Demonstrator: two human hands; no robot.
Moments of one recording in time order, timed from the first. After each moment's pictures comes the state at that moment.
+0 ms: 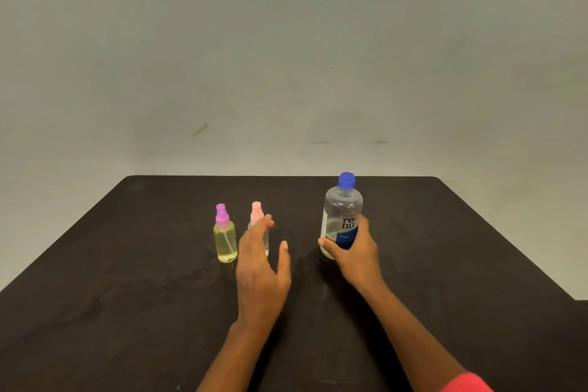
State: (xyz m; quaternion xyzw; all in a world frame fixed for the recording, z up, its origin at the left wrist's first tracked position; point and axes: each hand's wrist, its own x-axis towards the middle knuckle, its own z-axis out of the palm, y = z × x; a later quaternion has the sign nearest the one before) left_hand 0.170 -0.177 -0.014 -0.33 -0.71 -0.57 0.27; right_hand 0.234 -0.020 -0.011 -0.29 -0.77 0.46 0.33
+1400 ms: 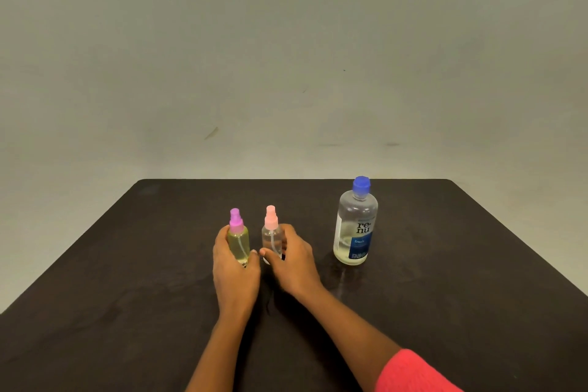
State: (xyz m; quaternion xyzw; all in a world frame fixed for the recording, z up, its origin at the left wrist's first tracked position) left_hand 0.122 -0.208 -0.022 -0.12 -0.77 -0.62 0.06; right_hand 0.156 -0.105 -0.023 -0.17 -0.84 0.45 0.26
